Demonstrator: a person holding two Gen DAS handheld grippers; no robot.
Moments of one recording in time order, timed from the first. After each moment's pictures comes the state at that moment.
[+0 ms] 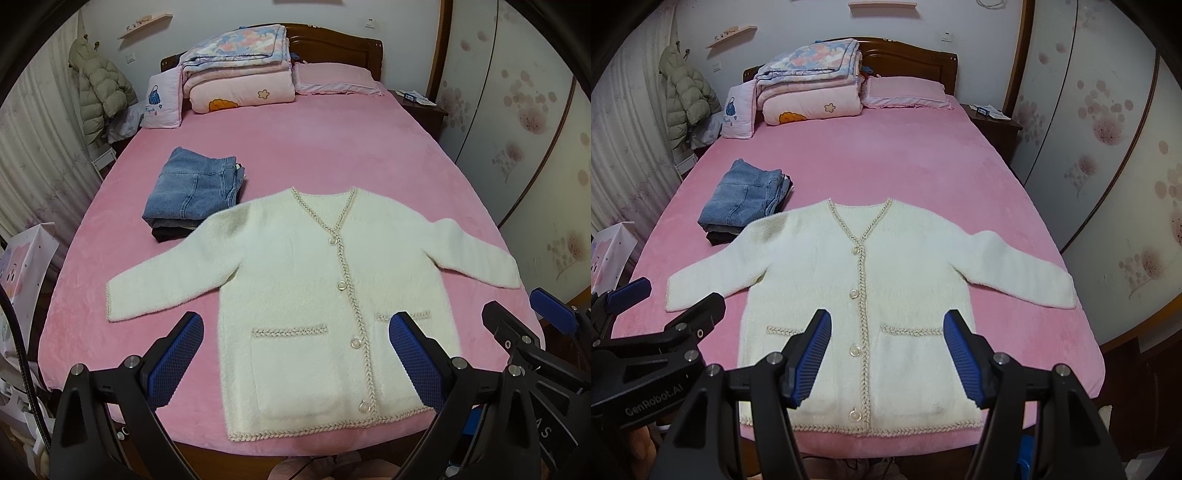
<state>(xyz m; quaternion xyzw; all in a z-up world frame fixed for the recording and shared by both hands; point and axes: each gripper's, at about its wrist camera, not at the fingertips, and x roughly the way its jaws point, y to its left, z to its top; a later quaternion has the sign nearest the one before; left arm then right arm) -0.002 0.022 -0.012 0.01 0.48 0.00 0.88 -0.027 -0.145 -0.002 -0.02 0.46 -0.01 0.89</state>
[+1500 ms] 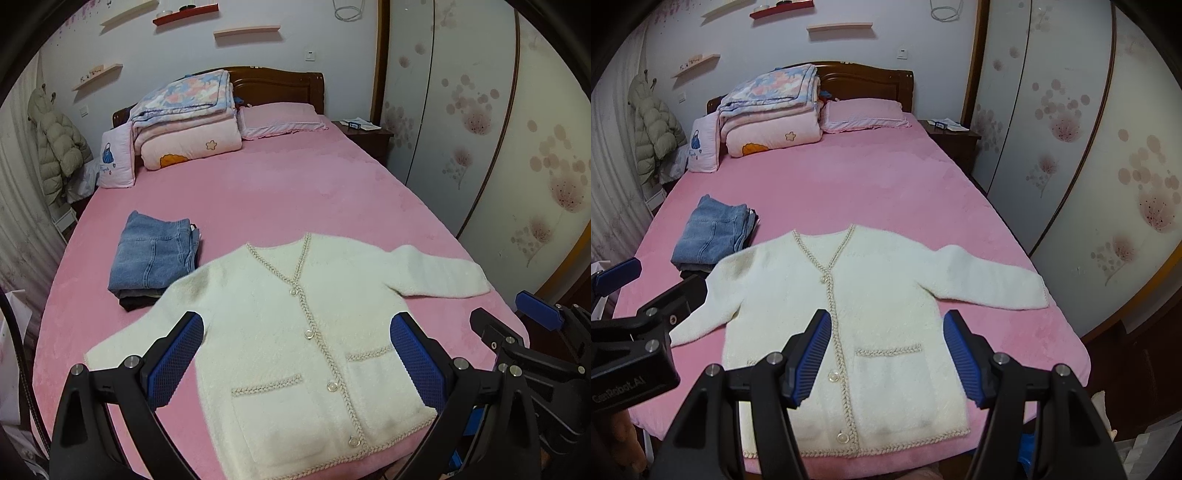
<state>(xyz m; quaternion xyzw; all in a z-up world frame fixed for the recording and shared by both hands) 0.021 -0.006 0.030 0.04 0.40 -0.10 0.91 -0.027 -0.173 0.021 0.00 0.42 -0.09 0.90</state>
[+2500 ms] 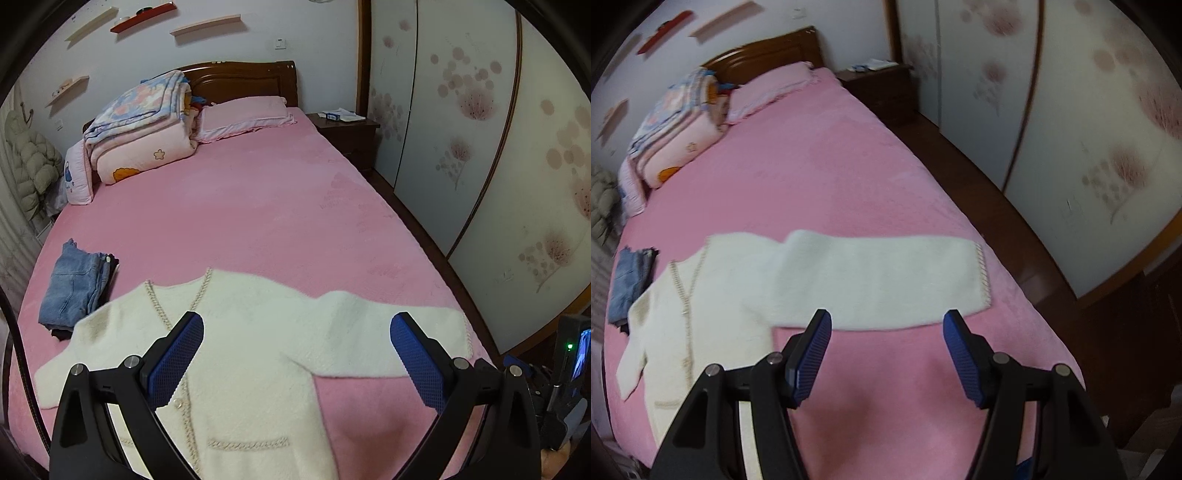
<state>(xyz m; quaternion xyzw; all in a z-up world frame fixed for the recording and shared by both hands) 0.182 -0.356 -0.047 0.06 0.42 -0.08 0.90 0.084 -0.572 -0.147 0.13 0.50 -0.14 0.85</state>
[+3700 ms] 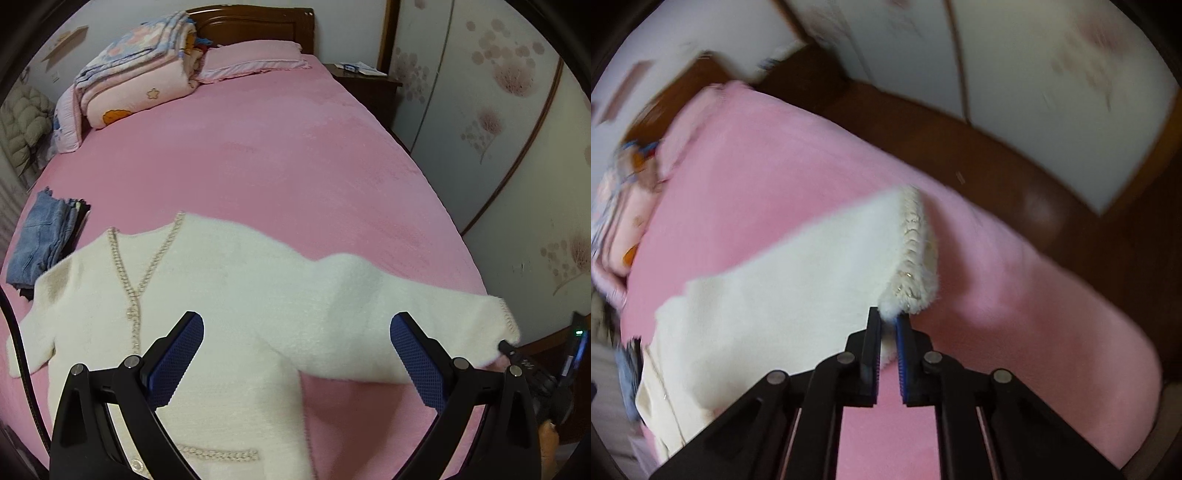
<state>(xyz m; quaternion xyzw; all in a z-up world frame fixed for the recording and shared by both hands) 0.238 -0.359 -0.166 0.02 0.50 -0.06 0.87 0.114 -0.691 -0.281 0.28 0.49 -0.18 0.81</state>
